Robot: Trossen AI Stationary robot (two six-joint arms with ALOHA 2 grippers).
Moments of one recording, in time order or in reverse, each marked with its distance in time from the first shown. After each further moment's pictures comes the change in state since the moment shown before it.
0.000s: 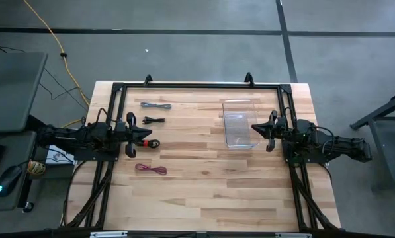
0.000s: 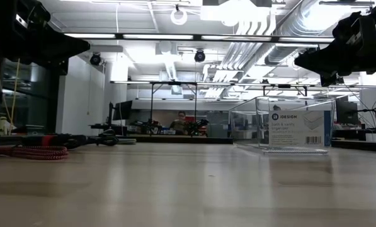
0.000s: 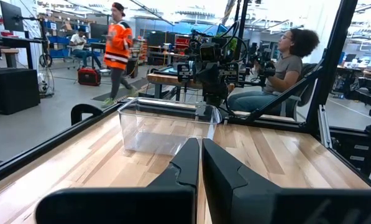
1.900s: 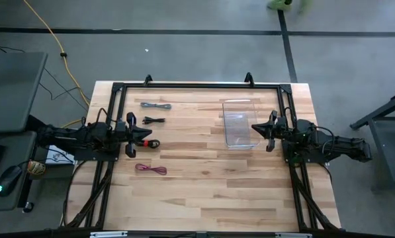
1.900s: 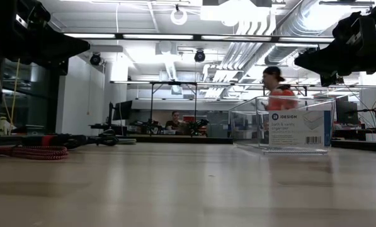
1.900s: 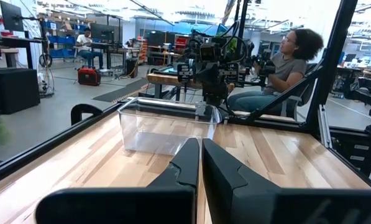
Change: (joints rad) left arm 0.000 0.000 0.000 -0.001 0.000 0.000; right arm 0.000 0.000 0.000 0.000 0.000 0.000
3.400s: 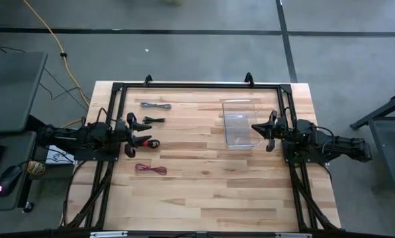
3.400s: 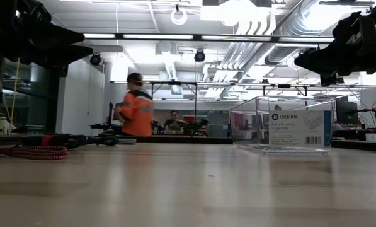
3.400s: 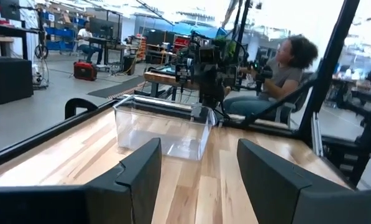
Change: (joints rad) left arm 0.000 0.000 0.000 0.011 0.000 -0.070; right arm 0.000 0.000 0.000 0.000 0.000 0.000
